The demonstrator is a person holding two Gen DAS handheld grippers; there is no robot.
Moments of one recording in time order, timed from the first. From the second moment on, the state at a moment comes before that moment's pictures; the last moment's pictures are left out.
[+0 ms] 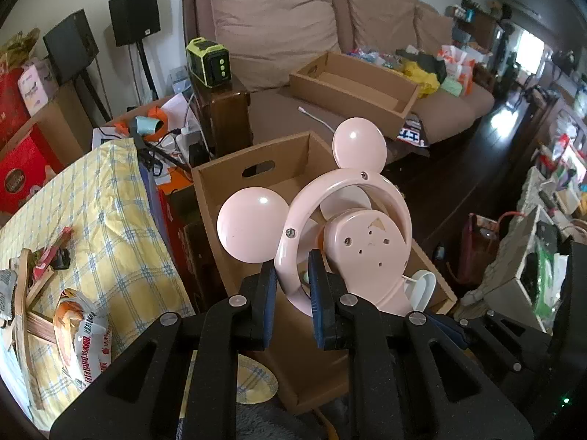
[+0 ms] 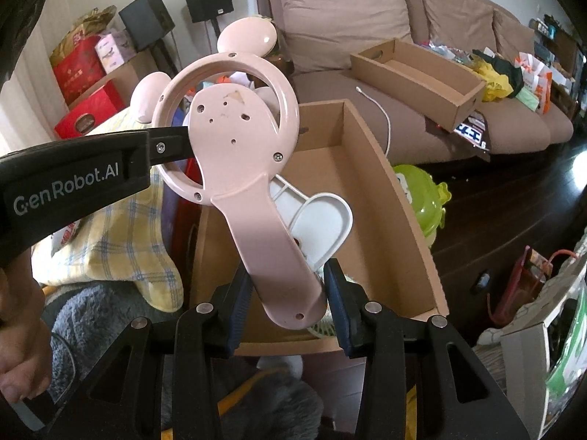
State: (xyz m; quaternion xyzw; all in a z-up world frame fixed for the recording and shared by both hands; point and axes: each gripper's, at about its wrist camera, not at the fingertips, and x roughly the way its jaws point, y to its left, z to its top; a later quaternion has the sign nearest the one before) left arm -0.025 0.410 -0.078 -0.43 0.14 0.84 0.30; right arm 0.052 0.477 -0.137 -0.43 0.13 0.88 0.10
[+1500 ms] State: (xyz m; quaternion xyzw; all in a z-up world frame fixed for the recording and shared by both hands) left arm -0.038 0.408 -0.135 -0.47 0.16 0.82 0.28; right arm 0.035 0.476 -0.193 -0.48 0.16 0.86 0.07
